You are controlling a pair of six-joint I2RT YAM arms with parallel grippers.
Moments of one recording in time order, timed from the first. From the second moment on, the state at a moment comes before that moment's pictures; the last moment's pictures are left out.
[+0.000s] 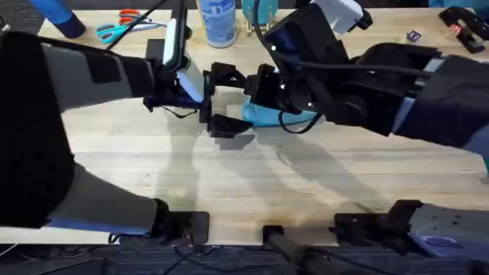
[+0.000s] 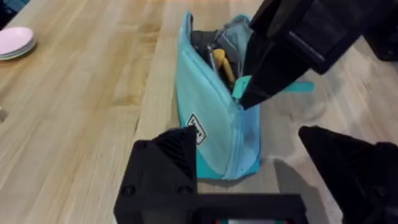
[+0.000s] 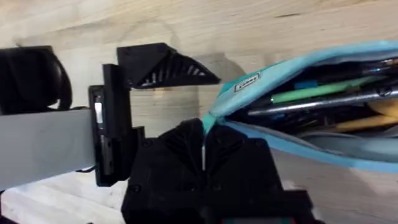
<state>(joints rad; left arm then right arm) -0.03 1.68 0.80 -0.42 1.26 1.31 0.82 1.43 1.03 -0.44 0.15 0.93</state>
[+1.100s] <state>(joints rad) -0.11 1.70 0.80 -0.33 1.21 1.28 0.82 1.43 1.03 -0.44 0.14 0.94</state>
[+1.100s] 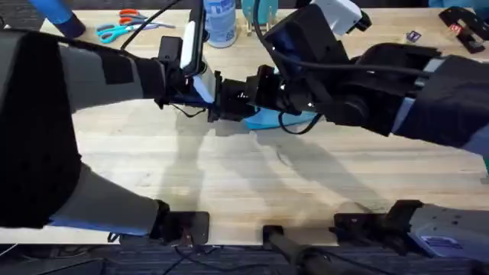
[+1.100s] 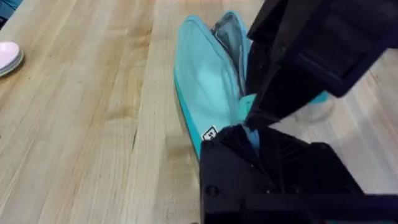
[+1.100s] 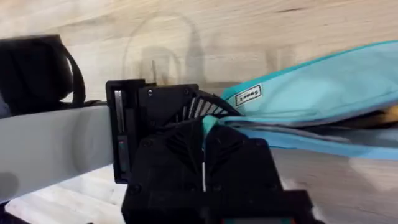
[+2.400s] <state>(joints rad) -0.11 1.70 0.80 -0.32 1.20 1.28 0.60 1.38 1.03 -0.65 0.10 0.93</state>
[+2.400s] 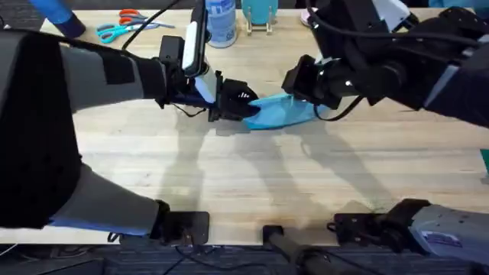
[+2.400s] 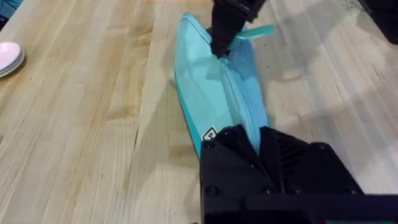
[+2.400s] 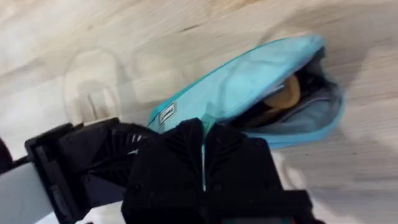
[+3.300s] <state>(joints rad) -0.11 1.70 0.80 -0.31 1.19 1.28 0.37 1.38 1.03 -0.67 0.08 0.93</state>
